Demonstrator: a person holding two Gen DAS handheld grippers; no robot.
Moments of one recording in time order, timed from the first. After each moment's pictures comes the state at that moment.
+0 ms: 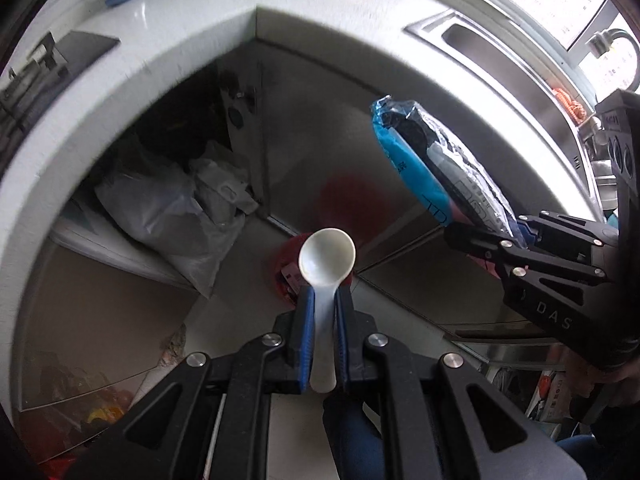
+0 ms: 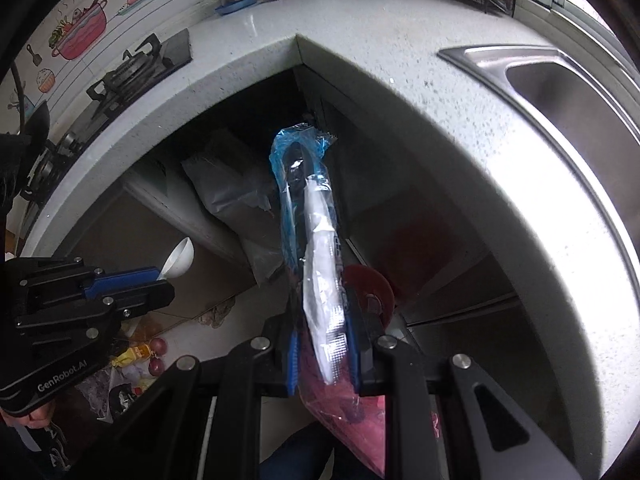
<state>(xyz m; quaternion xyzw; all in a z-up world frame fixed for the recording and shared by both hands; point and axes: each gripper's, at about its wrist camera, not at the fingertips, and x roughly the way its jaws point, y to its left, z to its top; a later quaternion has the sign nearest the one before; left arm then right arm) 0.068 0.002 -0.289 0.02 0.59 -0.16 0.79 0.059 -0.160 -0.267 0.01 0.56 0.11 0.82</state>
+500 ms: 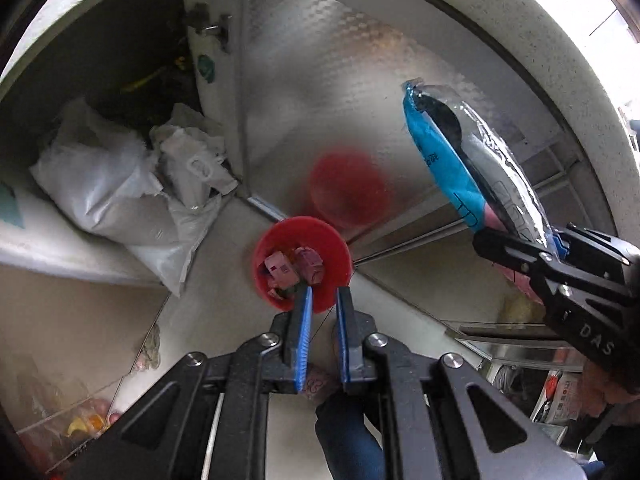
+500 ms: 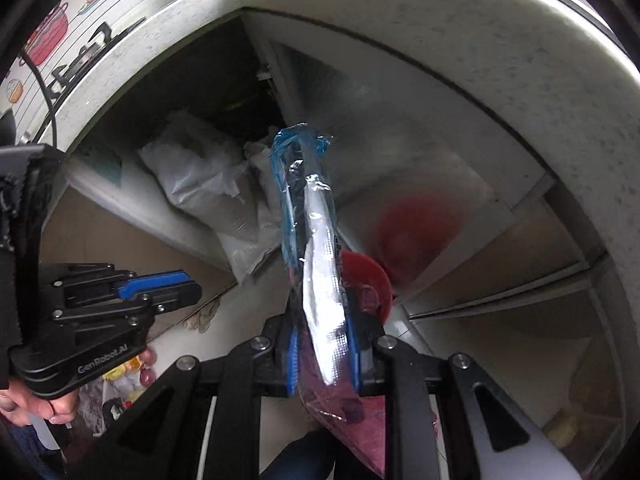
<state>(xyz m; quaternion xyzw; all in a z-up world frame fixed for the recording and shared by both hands) 0.113 -0.012 -0.402 0.01 0.61 -0.18 0.77 0.086 -0.183 -0.355 0.03 0.57 0.09 0.81</state>
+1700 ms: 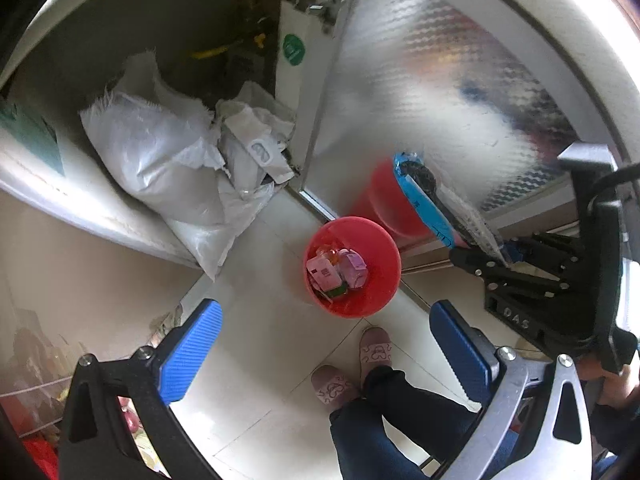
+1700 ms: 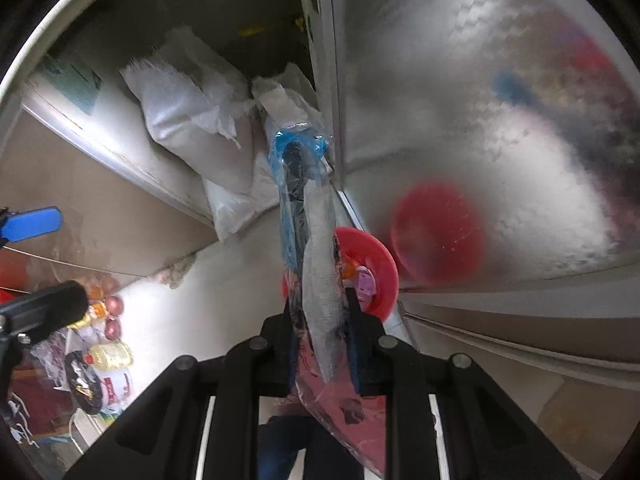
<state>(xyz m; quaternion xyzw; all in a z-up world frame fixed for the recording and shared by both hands) 0.112 0.054 -0.430 -0.03 0.62 -0.09 0.78 0.116 -0.142 -0.449 -0.08 0.63 0.13 0.76</state>
